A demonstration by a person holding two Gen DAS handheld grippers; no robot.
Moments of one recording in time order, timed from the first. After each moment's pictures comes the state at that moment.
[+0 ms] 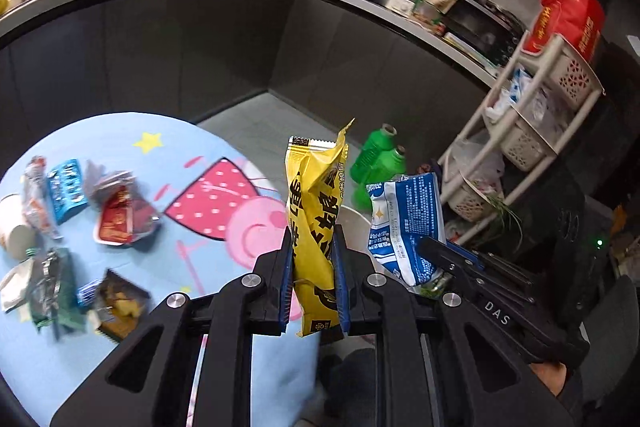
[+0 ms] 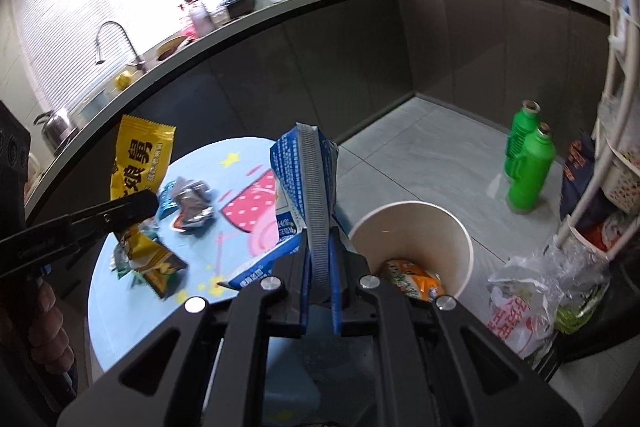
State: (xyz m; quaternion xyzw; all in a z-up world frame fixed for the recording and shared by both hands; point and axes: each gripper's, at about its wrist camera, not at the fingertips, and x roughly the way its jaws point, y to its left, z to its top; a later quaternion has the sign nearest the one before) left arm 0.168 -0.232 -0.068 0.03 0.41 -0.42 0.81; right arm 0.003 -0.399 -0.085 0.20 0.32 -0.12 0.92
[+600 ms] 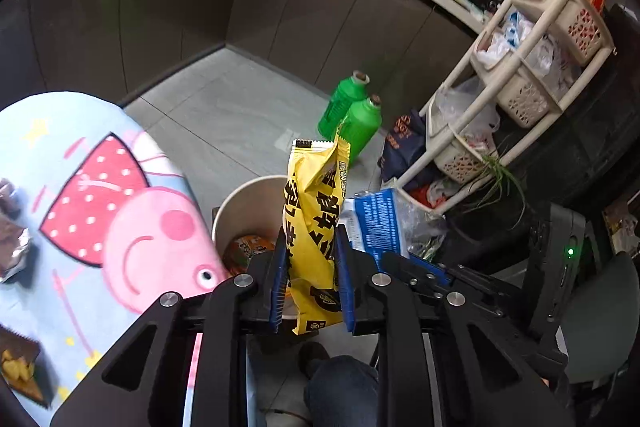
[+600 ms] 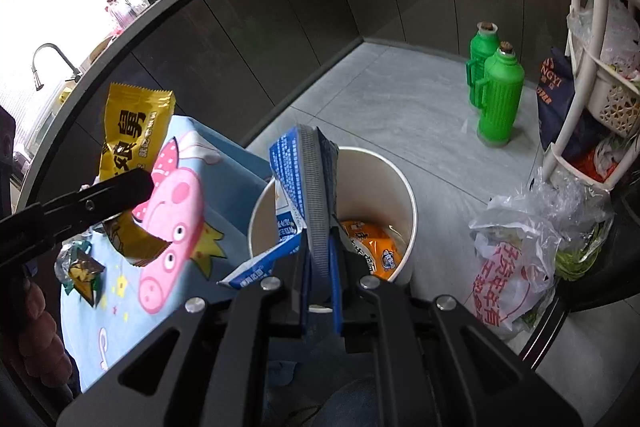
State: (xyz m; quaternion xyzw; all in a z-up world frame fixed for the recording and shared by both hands) left arm 0.183 -0.359 -0.150 0.07 0.47 -0.47 0.75; right arm 0.013 -0.489 -0.189 0.28 0.39 -0.17 0.86
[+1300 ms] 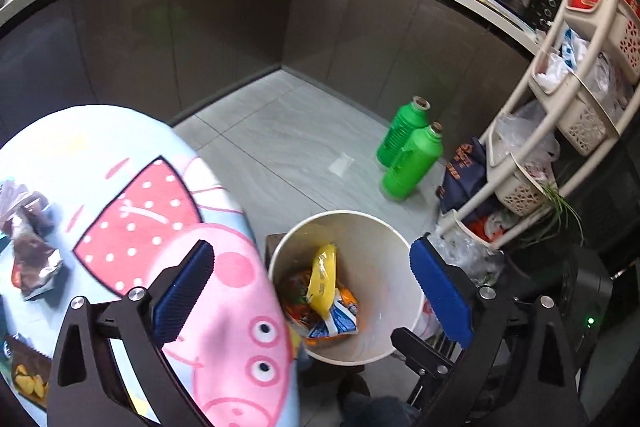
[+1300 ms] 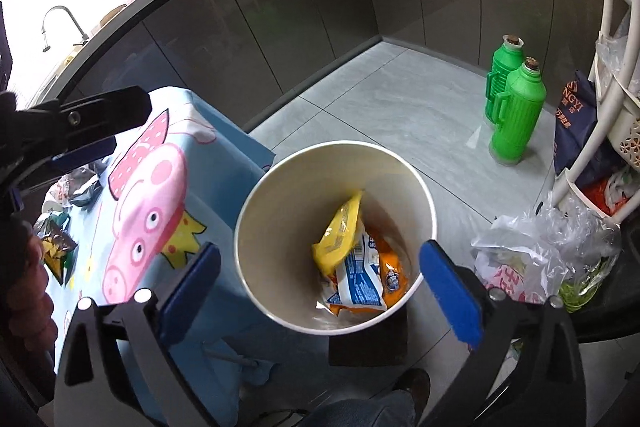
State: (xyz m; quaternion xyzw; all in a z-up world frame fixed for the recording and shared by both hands) left arm 0.208 -0.364 -0.159 0.08 0.43 -0.37 0.82; right arm 0.041 -0.484 -0.216 0.23 0.40 -0.14 0.88
